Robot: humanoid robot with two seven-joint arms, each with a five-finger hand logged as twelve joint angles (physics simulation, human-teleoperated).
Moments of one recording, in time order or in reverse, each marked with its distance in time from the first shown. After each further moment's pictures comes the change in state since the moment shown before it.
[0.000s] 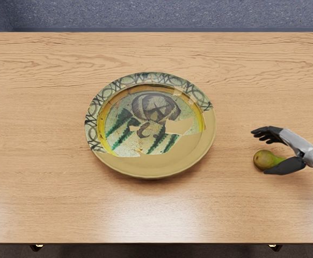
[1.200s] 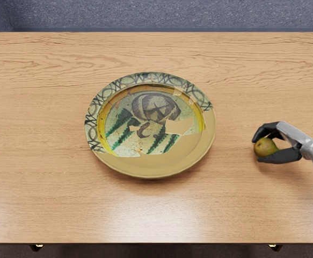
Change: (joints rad) left arm 0.000 0.000 0.000 0.000 0.000 0.000 0.000; right arm 0.088 0.015 -0.013 -0.055 0.094 0.111 0.040
